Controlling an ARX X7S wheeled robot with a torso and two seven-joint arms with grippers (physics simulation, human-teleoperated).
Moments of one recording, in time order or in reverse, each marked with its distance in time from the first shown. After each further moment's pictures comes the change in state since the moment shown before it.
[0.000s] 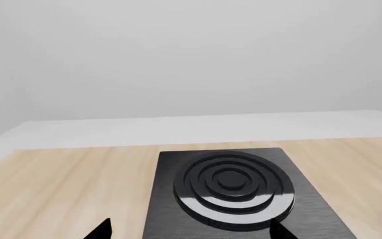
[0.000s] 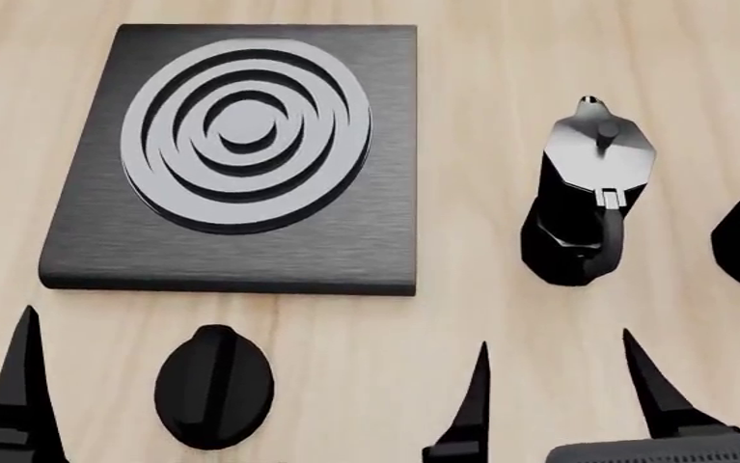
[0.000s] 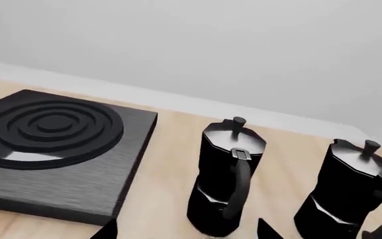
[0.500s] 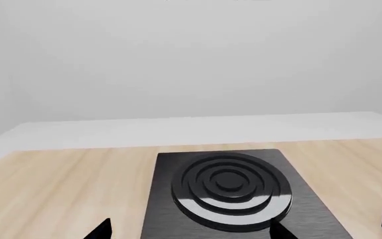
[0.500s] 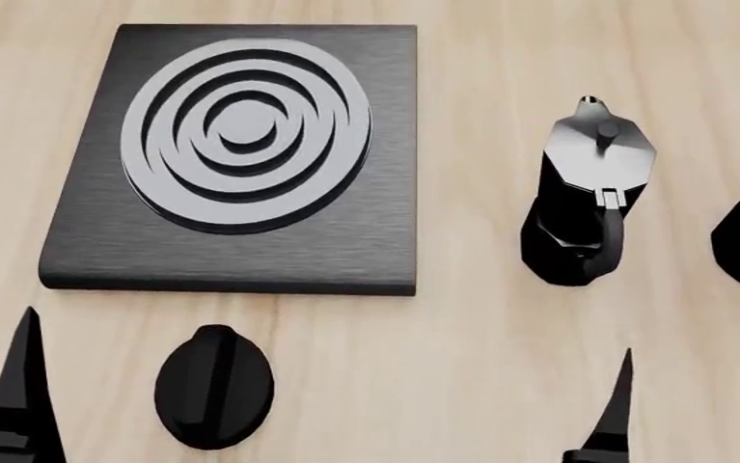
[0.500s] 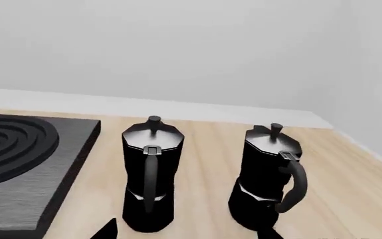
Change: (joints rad) left arm 0.002 -0.010 0.010 0.004 -0.002 0.013 -0.006; right arm -0.167 0.062 0.276 0.001 0.160 -0.129 -0.002
